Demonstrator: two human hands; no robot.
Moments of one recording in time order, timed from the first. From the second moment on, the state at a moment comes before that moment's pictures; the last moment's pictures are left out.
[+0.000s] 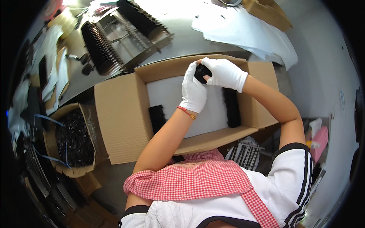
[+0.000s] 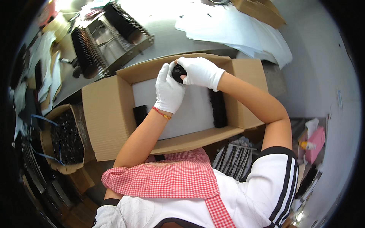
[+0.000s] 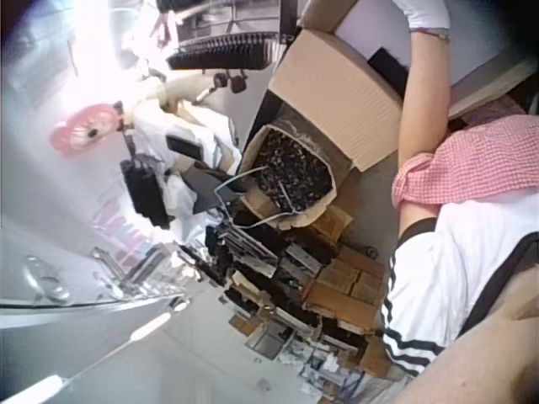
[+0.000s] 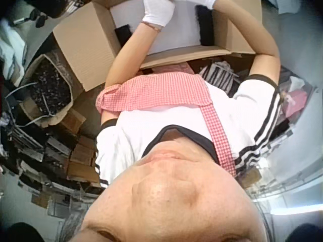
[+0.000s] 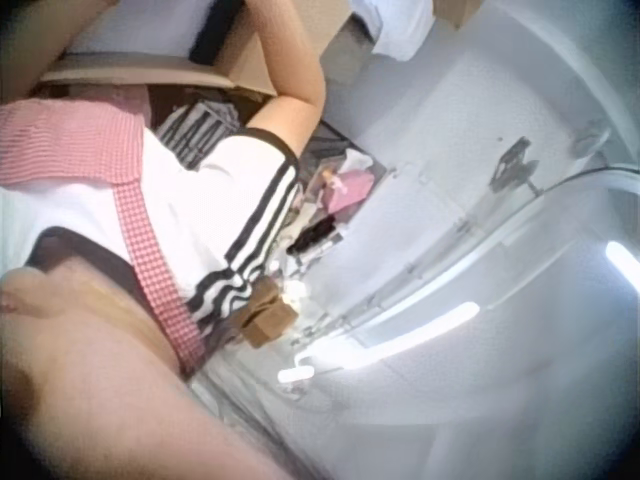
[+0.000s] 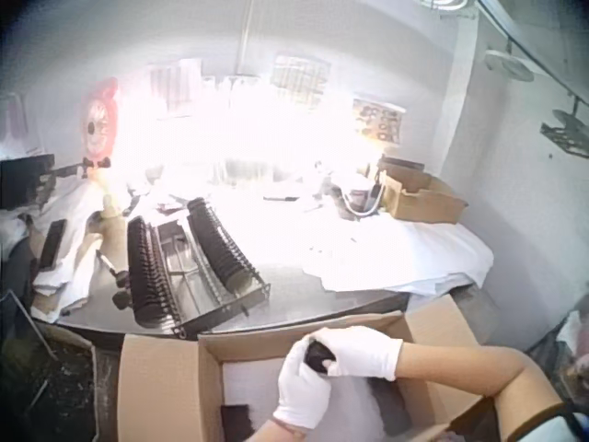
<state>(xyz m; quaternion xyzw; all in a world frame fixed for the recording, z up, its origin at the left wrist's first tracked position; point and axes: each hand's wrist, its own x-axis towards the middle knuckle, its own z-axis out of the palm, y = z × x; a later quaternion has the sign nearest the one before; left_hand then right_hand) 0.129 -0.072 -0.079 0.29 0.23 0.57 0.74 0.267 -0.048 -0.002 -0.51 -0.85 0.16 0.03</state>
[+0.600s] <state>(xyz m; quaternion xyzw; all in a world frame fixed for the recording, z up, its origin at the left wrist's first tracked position) -0.081 -0.035 -0.011 0.74 0.51 0.44 0.05 0.336 -0.073 -0.082 -0.58 -0.74 0.04 -0.35</state>
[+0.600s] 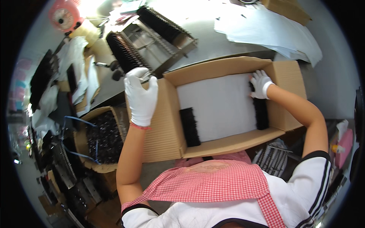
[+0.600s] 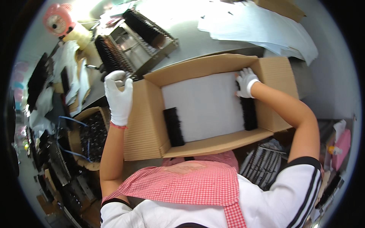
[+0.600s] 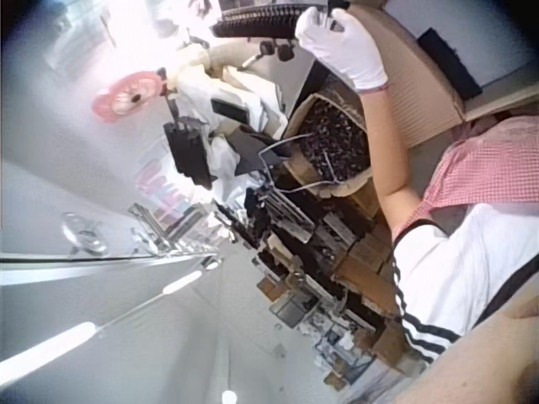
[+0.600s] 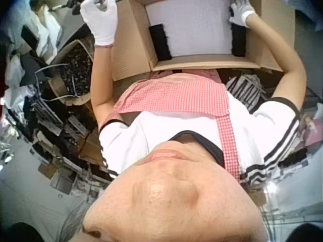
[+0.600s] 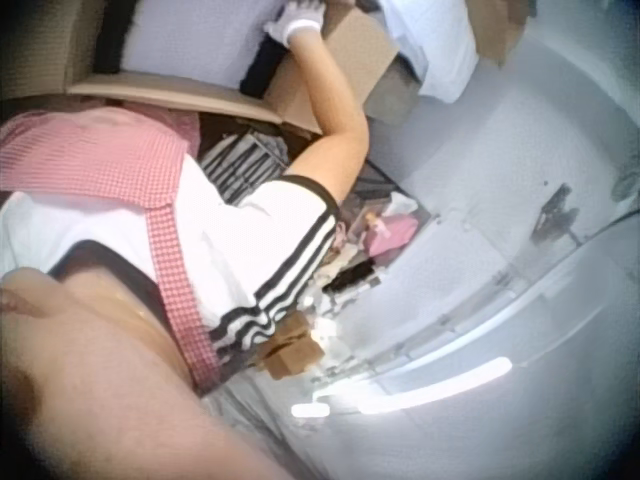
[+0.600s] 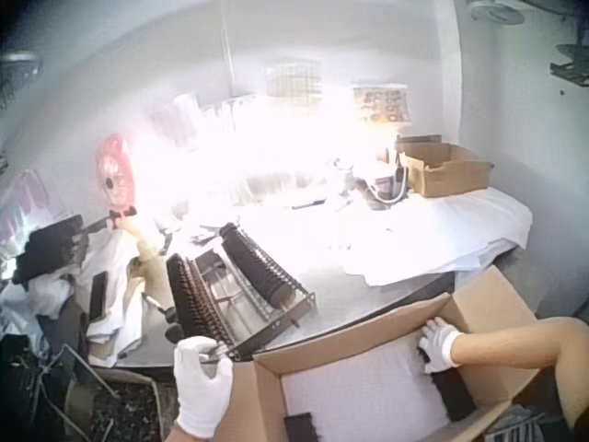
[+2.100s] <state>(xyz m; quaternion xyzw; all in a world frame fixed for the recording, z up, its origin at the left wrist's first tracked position) -0.116 0.019 0.063 0.76 0.49 0.02 0.43 0.093 0.010 -0.013 -0.34 -0.78 0.33 0.41</state>
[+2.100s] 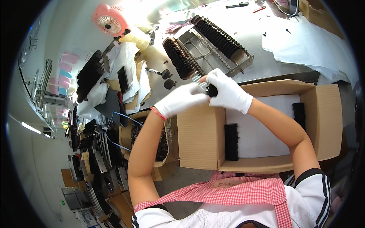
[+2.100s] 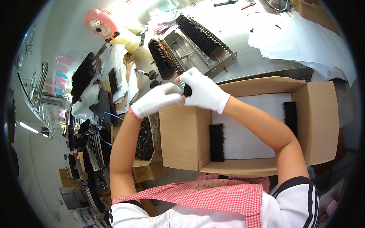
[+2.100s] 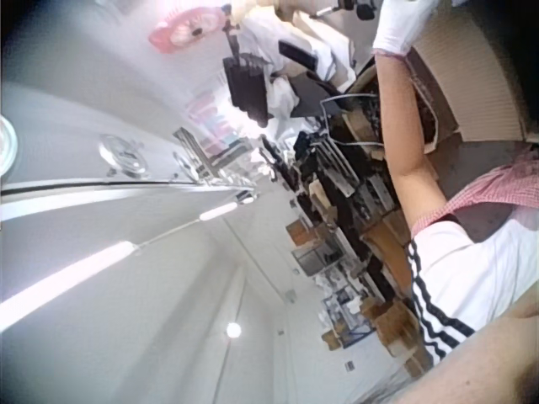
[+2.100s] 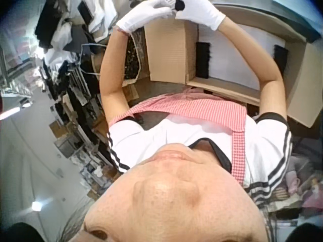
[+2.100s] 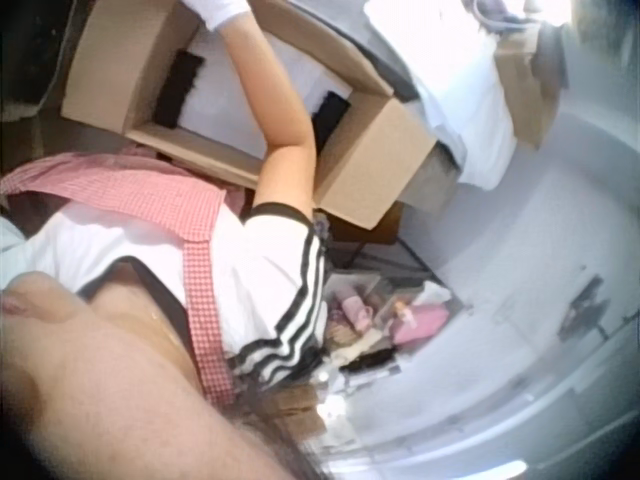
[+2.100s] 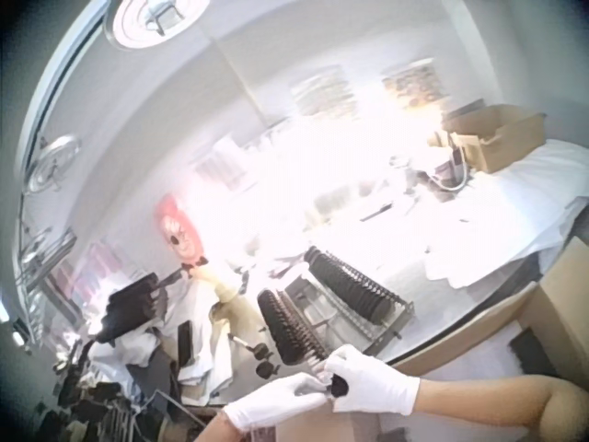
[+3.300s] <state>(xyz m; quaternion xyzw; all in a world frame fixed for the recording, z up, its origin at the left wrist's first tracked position) -0.075 0.028 0.045 0.63 0.49 0.27 0.54 0.097 0.031 0.003 -0.28 -0.81 0.30 0.42</state>
